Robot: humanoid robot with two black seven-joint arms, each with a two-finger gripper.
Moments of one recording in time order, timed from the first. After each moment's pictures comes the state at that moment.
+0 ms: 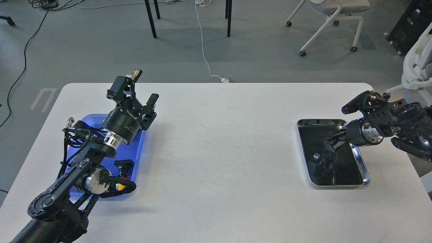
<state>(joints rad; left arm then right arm) -0.24 0.20 -1.14 -1.27 0.76 -0.15 -0.33 1.24 -0.49 -0.75 0.71 -1.33 0.14 0.49</state>
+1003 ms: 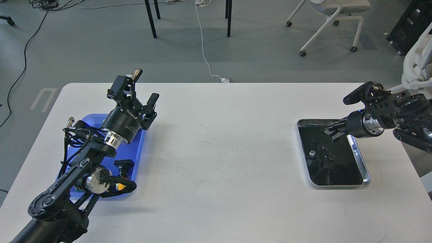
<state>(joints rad) -0.24 0.20 -1.14 -1.27 0.76 -0.15 -0.33 1.34 -0.54 -0.74 0.79 -1.32 0.14 0.49</state>
